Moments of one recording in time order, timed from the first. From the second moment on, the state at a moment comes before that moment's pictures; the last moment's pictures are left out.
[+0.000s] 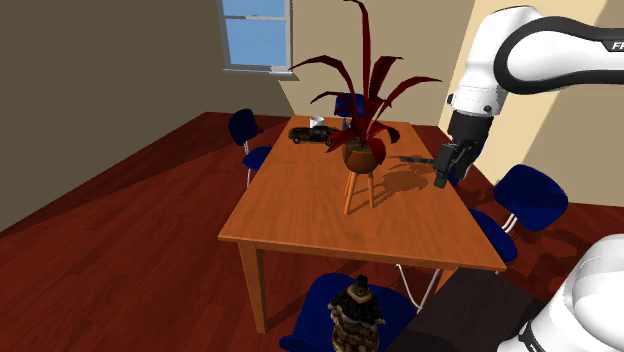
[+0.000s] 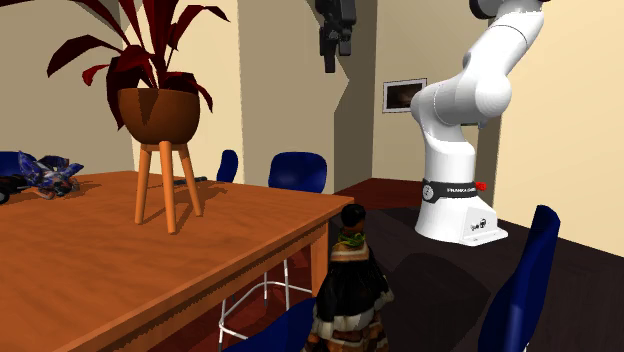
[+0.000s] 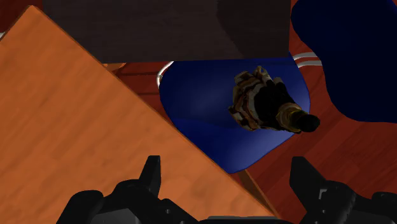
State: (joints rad) arm -0.01 -0.75 0.00 -2.43 0.10 1.64 0.02
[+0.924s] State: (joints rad) arm 0.09 -0.67 0.21 -2.69 0.22 2.08 0.15
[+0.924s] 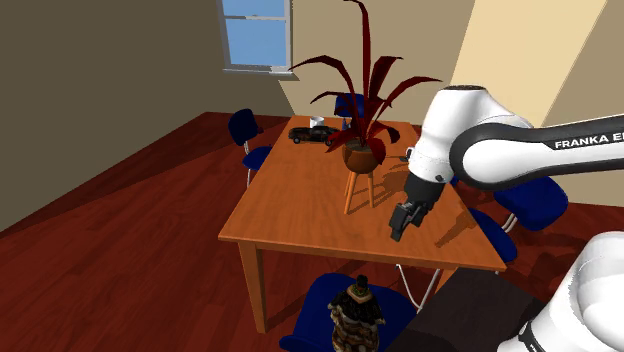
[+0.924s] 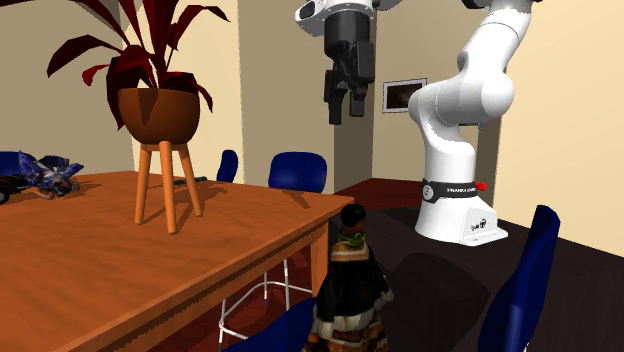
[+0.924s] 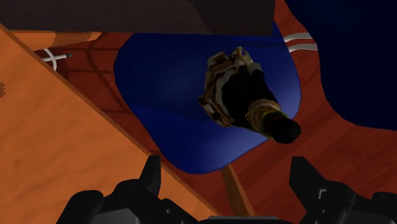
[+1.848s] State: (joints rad) arm 0.12 -0.25 0.47 -2.73 0.22 2.63 0.34
